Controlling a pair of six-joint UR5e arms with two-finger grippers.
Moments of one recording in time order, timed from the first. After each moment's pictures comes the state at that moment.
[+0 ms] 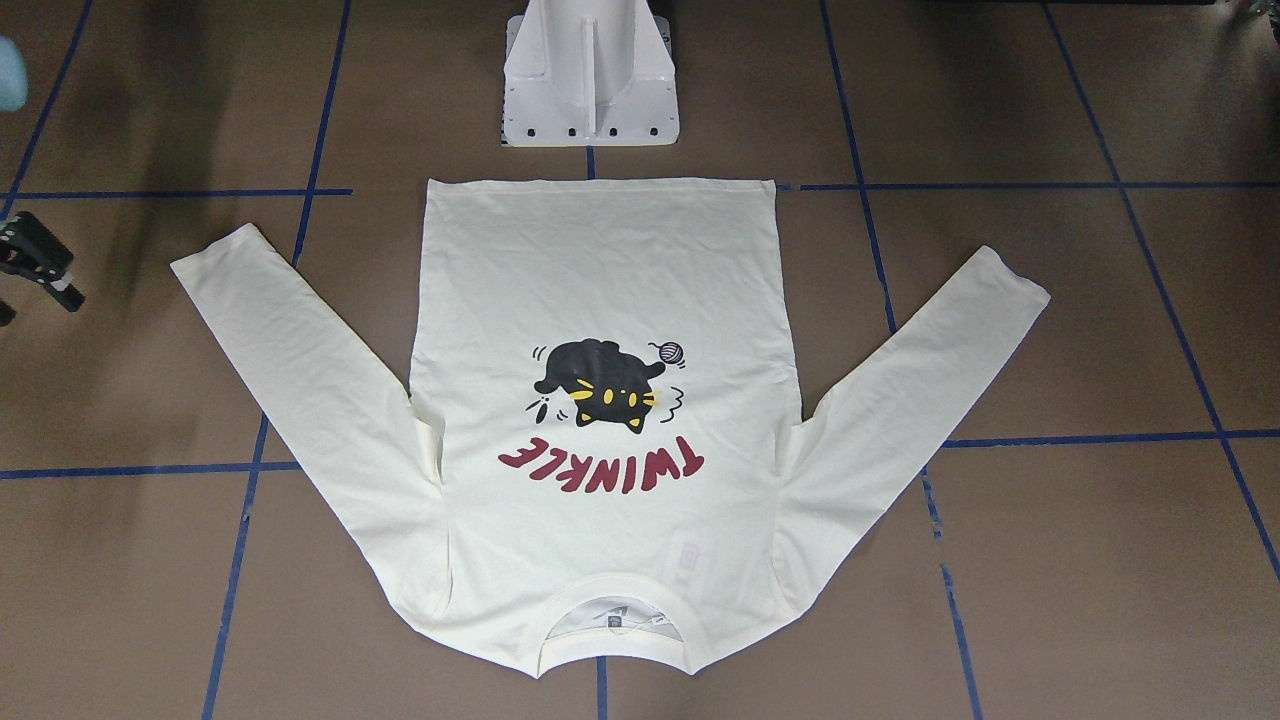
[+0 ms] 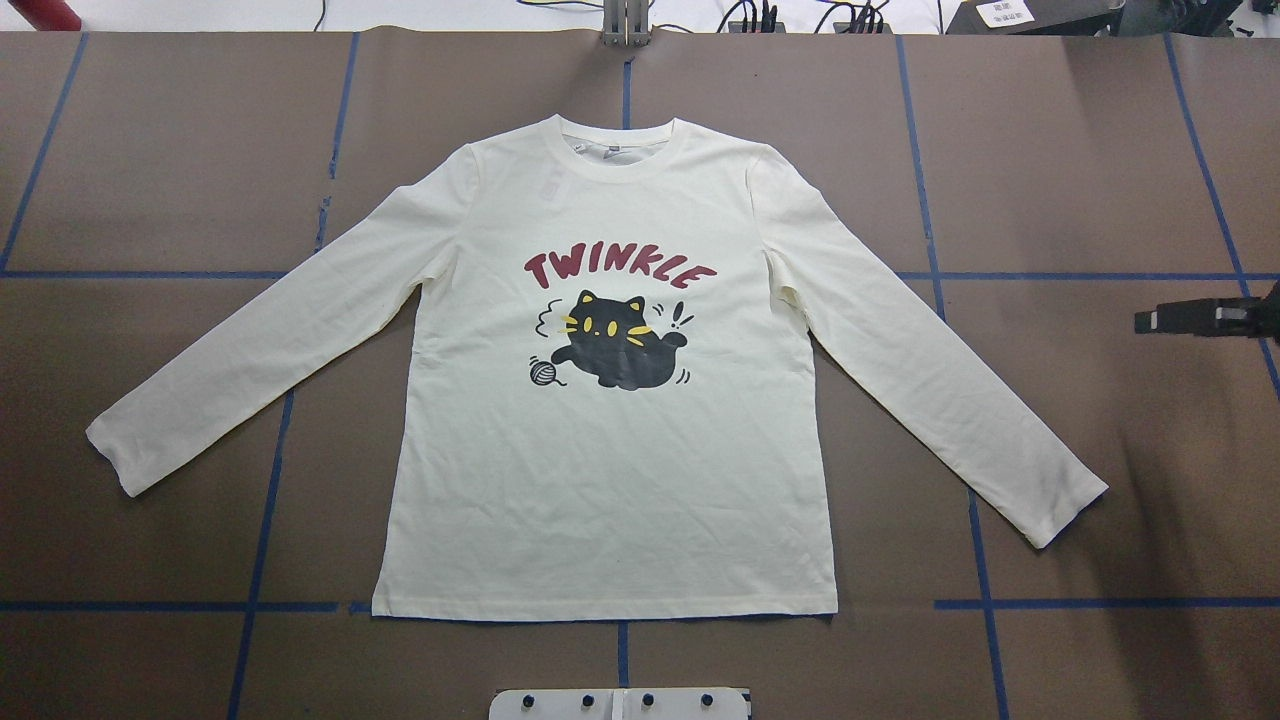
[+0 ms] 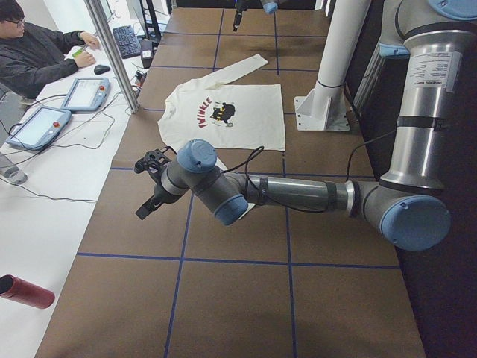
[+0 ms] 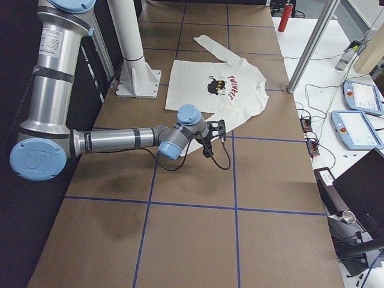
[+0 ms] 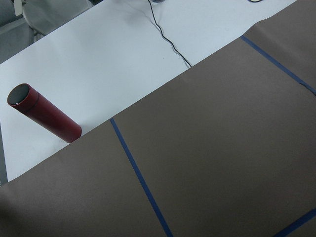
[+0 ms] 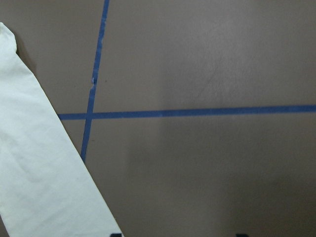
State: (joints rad) left arm -1.53 -1.65 -1.56 -2.34 -2.21 0.00; right arm 0.99 -1.81 1.85 -0.68 2.07 1.02
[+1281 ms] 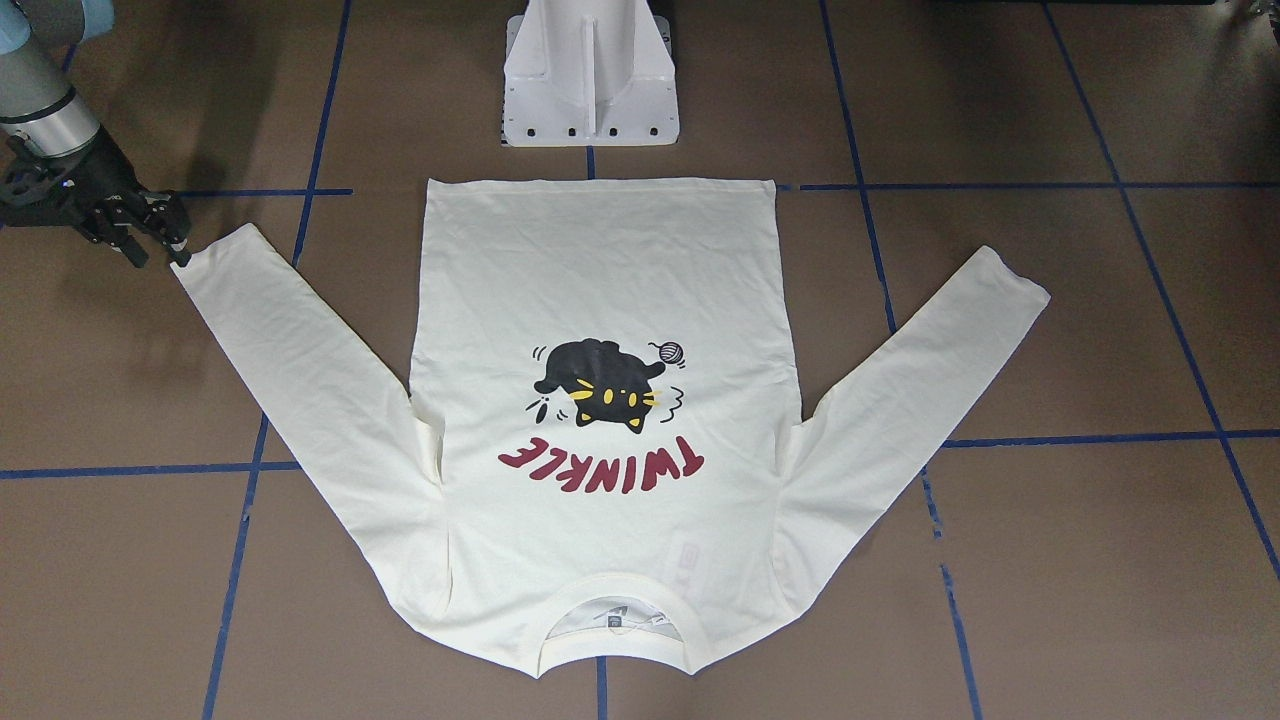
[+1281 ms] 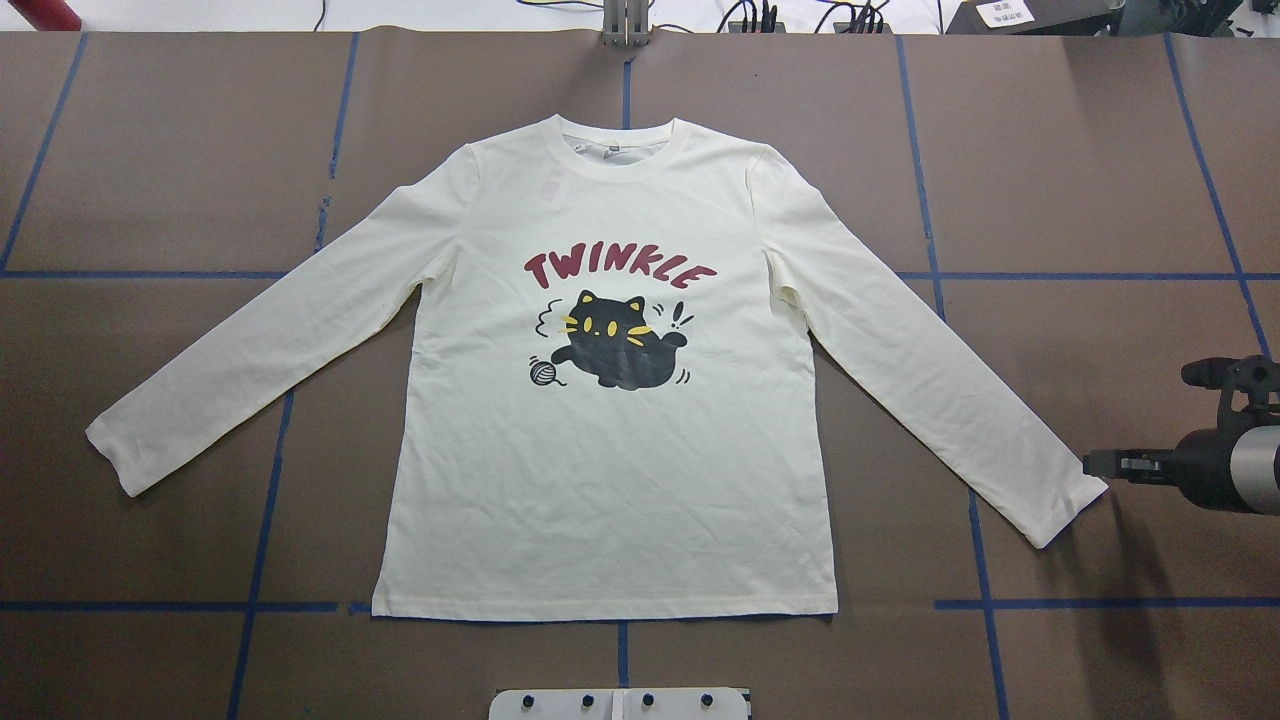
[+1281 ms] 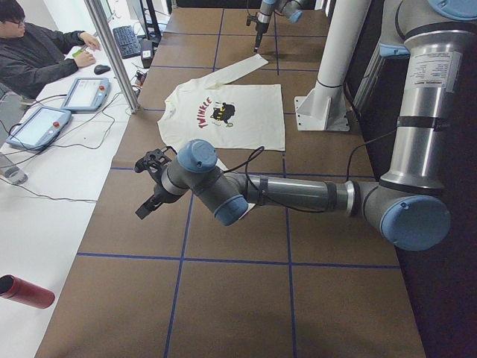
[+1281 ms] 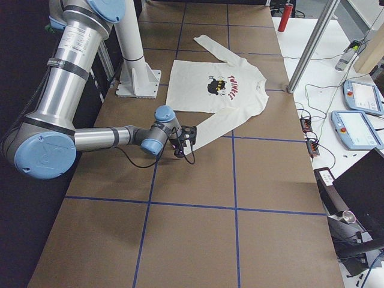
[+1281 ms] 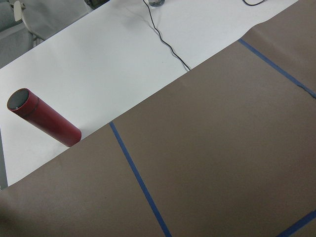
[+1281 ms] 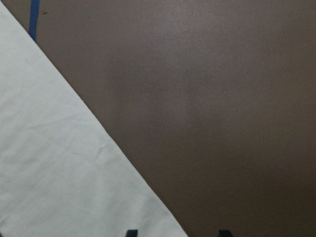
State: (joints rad) left arm -1.53 -1.65 -1.56 -2.34 -2.21 0.00; right arm 0.61 -1.95 1.90 -0.68 1.80 1.25
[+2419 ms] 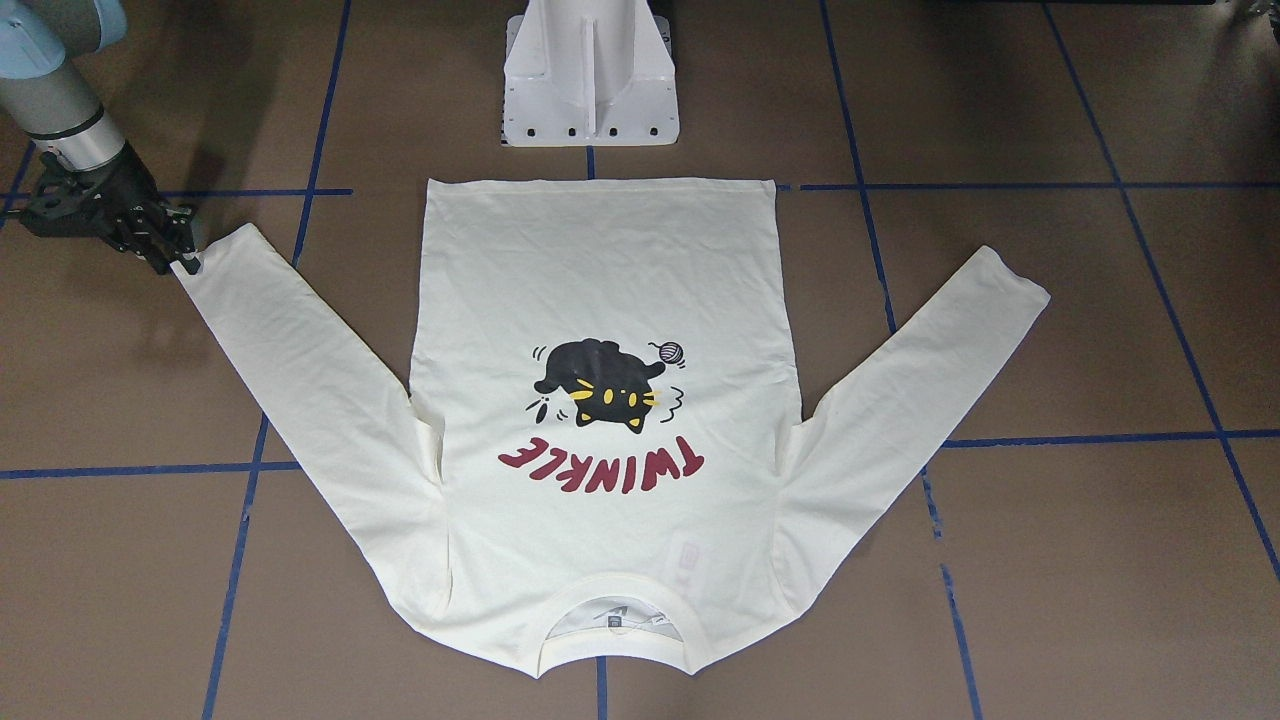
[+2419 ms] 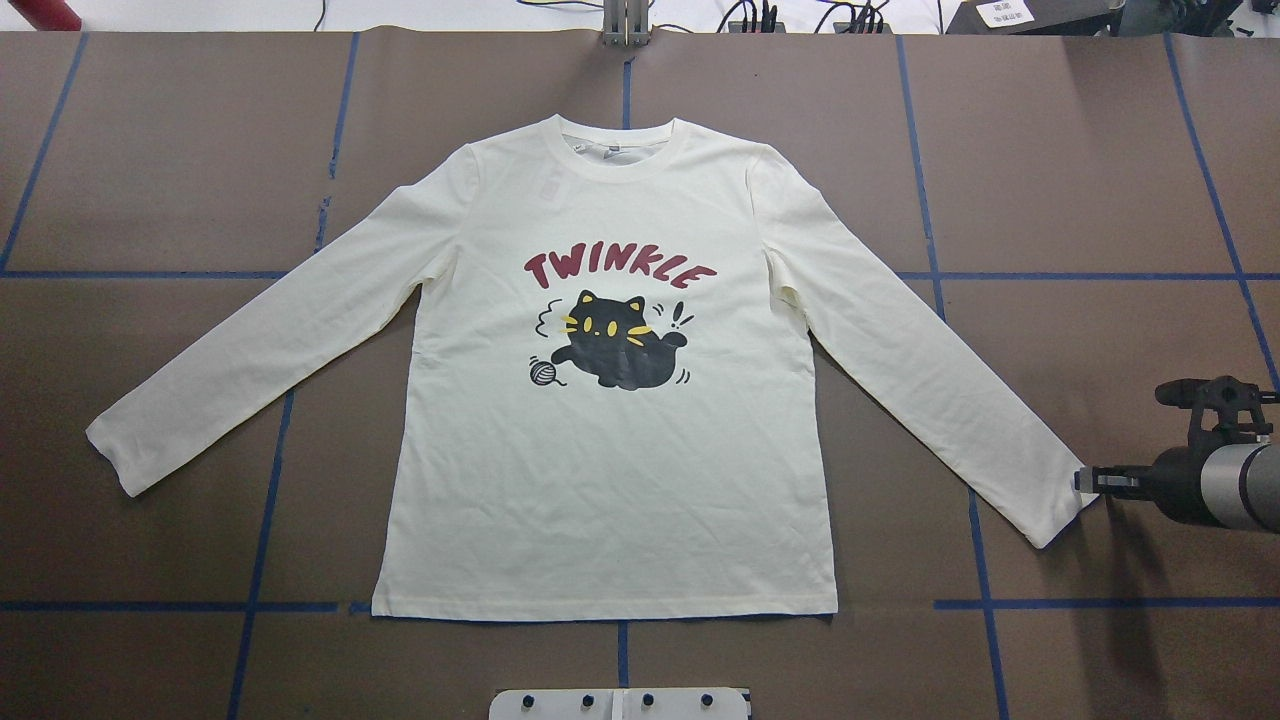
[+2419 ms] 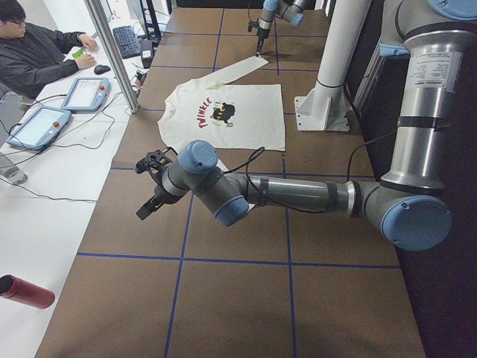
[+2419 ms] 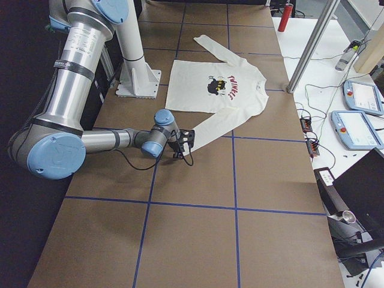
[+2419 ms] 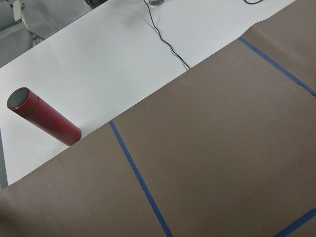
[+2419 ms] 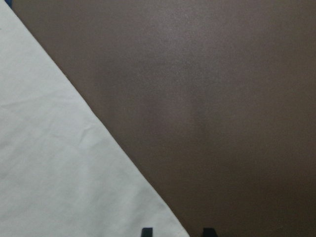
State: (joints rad) left arm -1.53 -1.64 -1.56 -2.34 -2.21 0.00; right arm 0.55 -1.94 1.85 -0.66 1.75 1.29
